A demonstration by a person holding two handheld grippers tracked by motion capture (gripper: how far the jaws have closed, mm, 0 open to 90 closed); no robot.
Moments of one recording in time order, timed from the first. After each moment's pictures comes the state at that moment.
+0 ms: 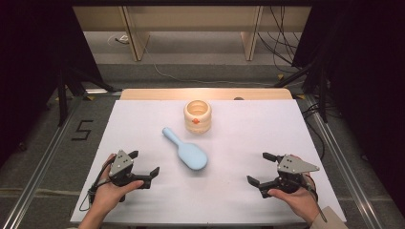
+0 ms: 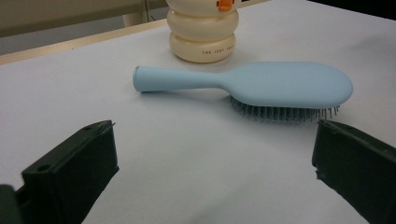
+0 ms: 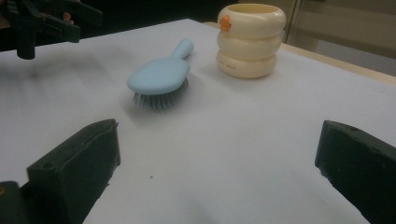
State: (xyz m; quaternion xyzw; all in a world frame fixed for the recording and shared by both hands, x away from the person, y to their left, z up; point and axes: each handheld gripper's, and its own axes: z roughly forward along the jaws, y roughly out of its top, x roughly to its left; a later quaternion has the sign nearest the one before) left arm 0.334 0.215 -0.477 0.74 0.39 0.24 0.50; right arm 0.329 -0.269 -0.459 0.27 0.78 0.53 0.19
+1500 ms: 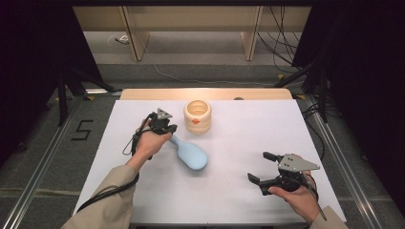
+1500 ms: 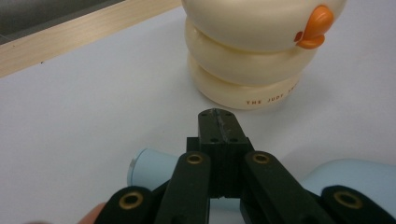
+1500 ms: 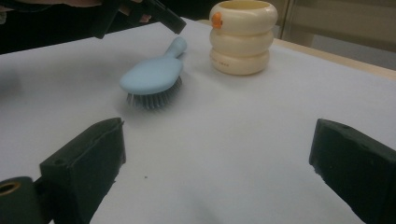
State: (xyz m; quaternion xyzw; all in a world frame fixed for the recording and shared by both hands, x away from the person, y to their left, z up) left arm 0.479 0.132 -0.452 0.79 0.44 0.21 0.37; right arm 0.332 -0.271 -0.459 0.29 0.78 0.53 0.18
